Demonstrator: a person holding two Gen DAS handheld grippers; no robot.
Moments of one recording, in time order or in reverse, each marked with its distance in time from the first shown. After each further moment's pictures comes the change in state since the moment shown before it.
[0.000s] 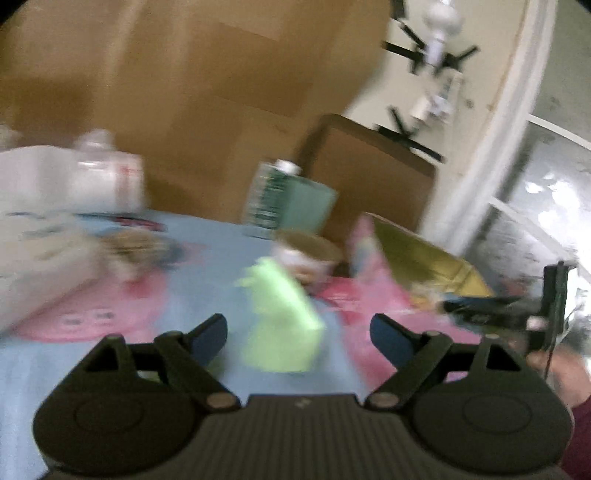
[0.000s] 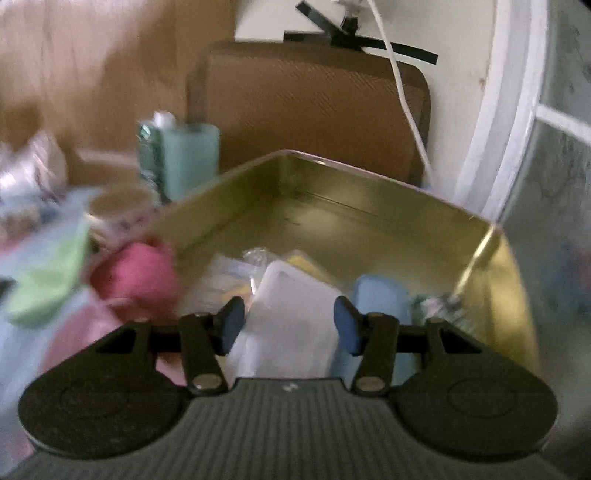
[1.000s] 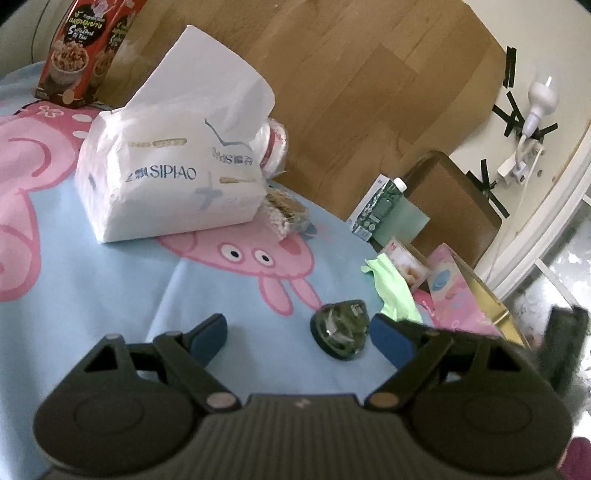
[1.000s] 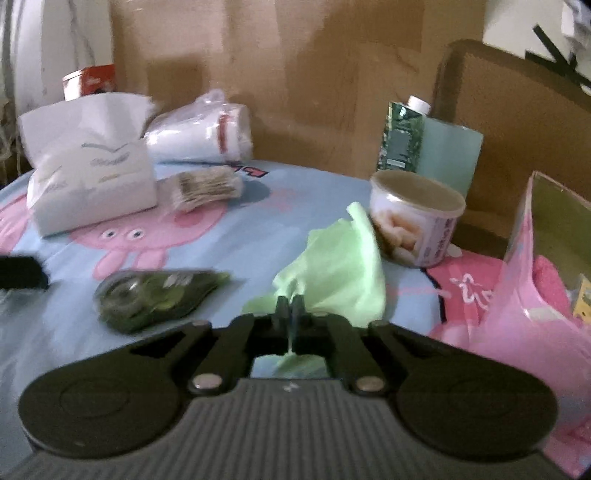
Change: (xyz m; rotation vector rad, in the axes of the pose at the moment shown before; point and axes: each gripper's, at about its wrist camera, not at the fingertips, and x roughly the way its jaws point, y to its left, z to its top) left arm -0.032 0.114 -0.048 -0.276 -0.040 0.038; right arm -0.038 0.212 -0.024 -0.085 -0.051 0.492
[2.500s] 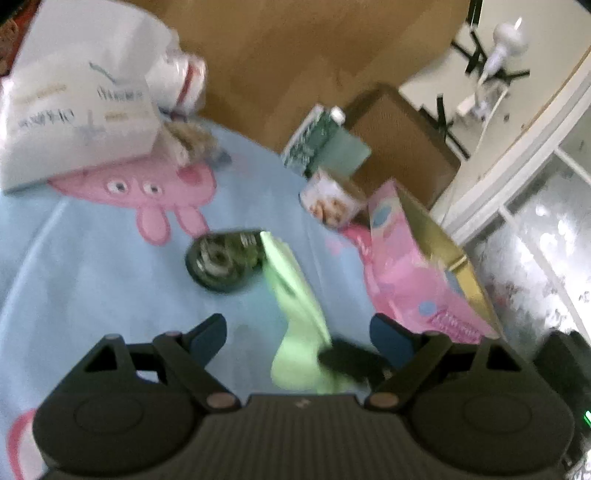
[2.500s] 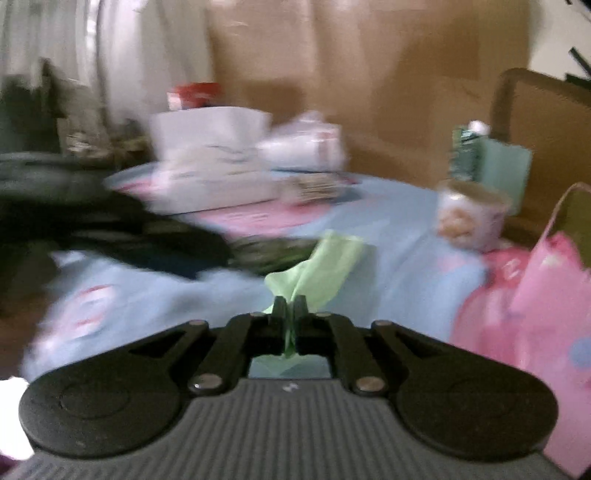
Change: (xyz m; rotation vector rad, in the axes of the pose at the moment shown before) left arm 0.025 -0.073 -0.017 0.025 0.234 -0.099; right arm -0.082 0.023 -0.045 -0.045 -0.063 0.308
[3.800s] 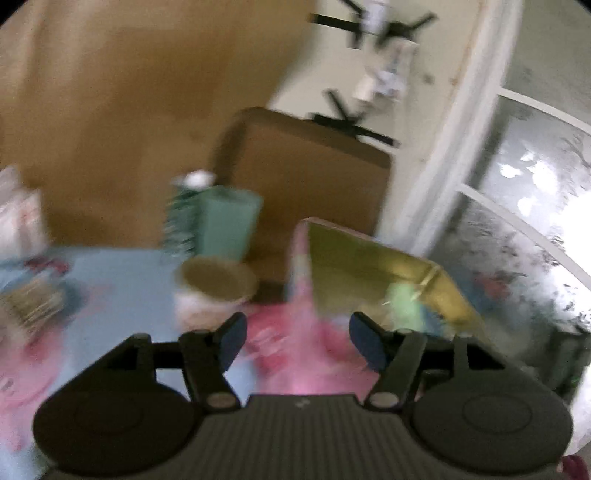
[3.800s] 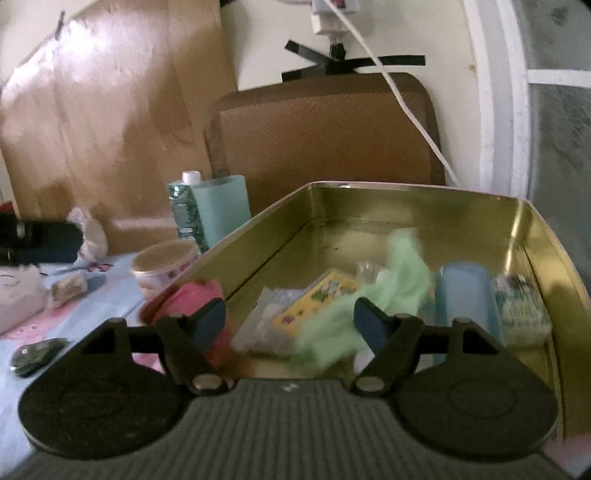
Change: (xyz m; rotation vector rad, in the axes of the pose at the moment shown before) left arm 0.070 -0.126 0.067 0.326 -0.120 0.007; right arm -0.078 -0.178 0.009 0.342 -0.188 -0.534
